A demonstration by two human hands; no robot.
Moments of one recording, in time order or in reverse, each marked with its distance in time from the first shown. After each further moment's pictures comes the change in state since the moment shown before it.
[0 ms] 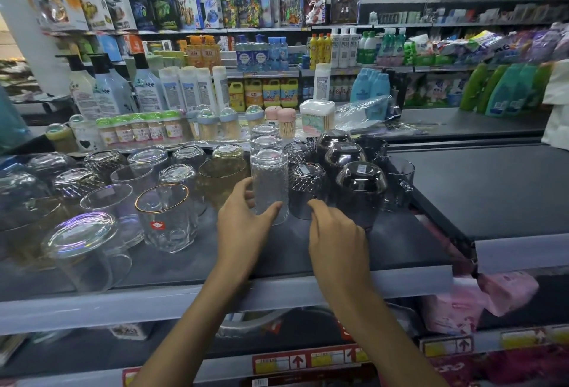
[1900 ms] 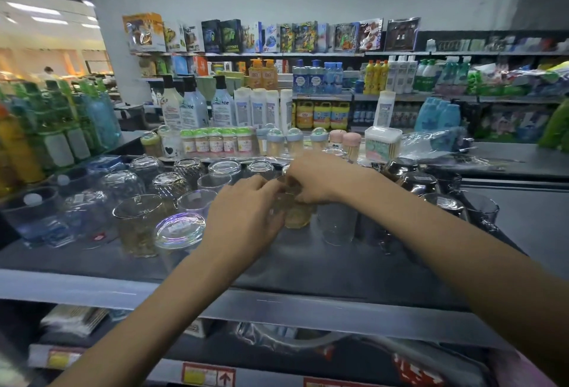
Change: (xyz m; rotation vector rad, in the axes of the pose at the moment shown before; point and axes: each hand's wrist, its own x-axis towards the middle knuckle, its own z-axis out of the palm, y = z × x) left_hand 0.024 0.017 -0.138 0.798 -0.046 0.483; right_hand 0.151 -0.138 -0.006 -0.300 -0.720 -0.768
